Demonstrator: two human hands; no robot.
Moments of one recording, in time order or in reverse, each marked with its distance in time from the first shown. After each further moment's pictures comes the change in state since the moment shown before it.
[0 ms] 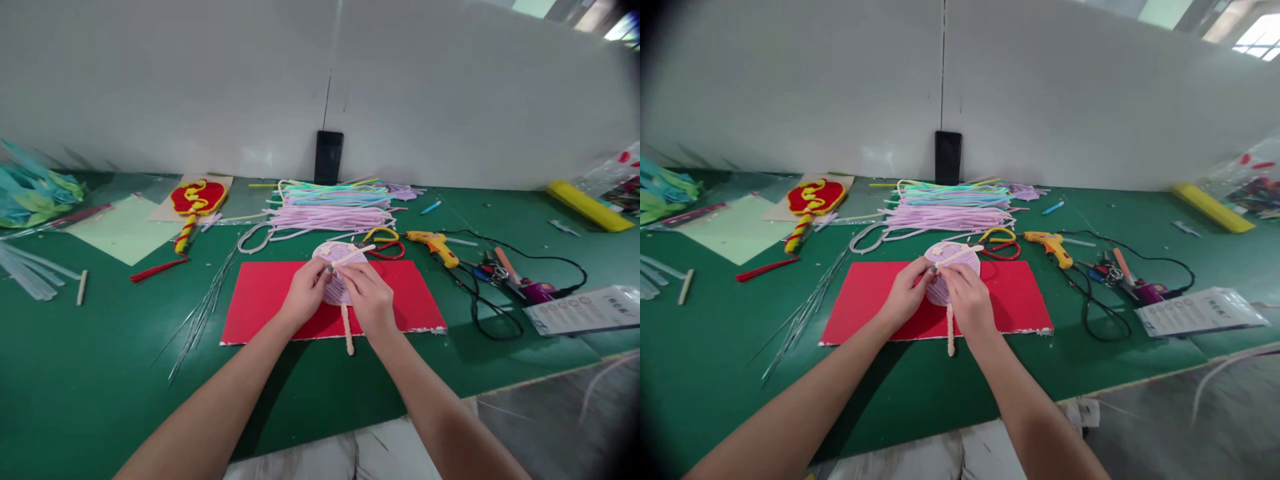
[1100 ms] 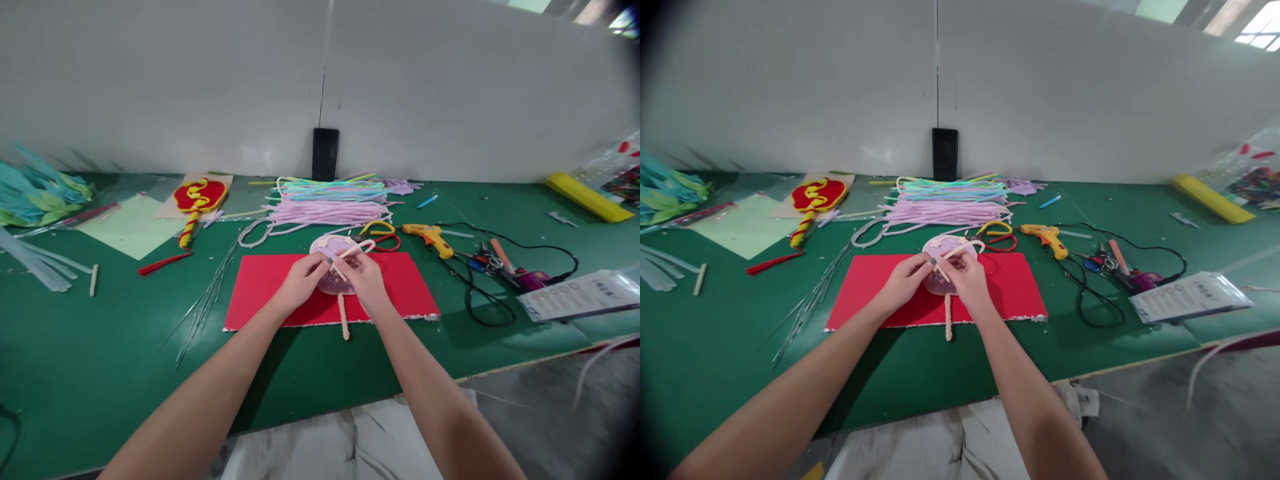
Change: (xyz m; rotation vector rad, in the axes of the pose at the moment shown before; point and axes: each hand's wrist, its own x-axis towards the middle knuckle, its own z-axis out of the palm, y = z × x) left_hand 0.000 0.000 -0.006 -0.149 -0.131 -0.112; right_hand 0.011 0.008 0.007 0.704 -0.040 0.781
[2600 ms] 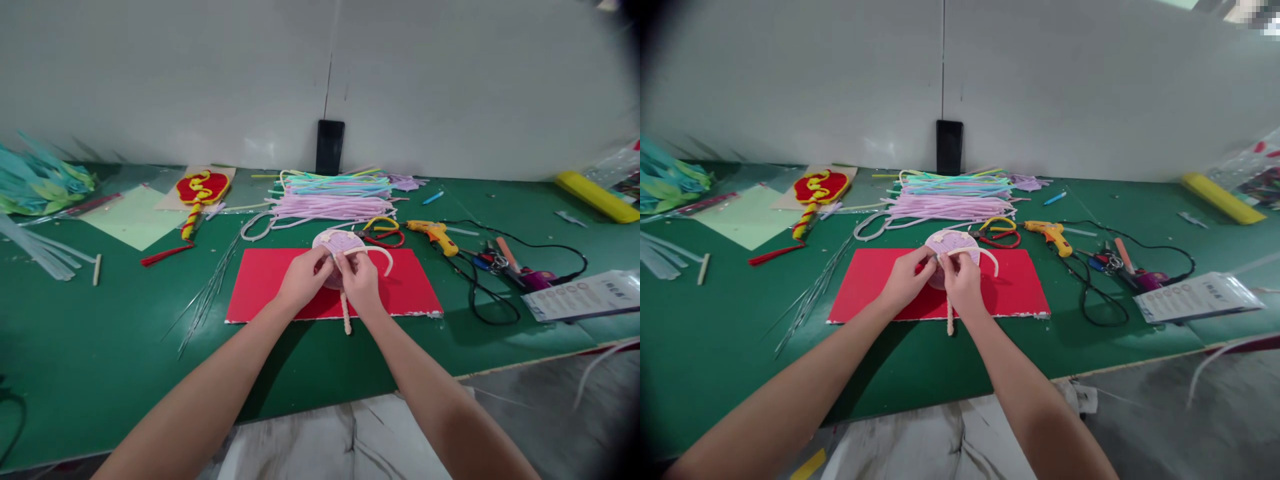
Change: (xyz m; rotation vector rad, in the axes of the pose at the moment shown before) left_hand -0.008 0.006 0.005 0.289 0.095 0.044; right_hand -0.010 0.011 0.008 -0.447 0.115 -0.319
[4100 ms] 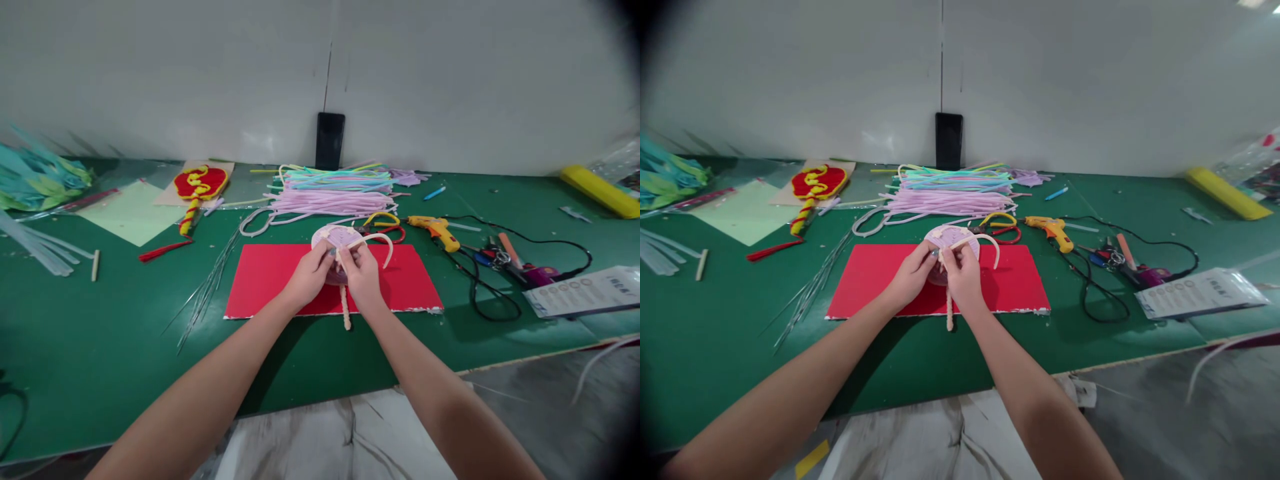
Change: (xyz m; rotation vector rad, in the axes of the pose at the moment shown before) left_hand 0.001 -0.003 0.011 -0.225 -0.059 0.002; right_hand 0.003 -0.001 0.003 0.358 -0.031 0.153
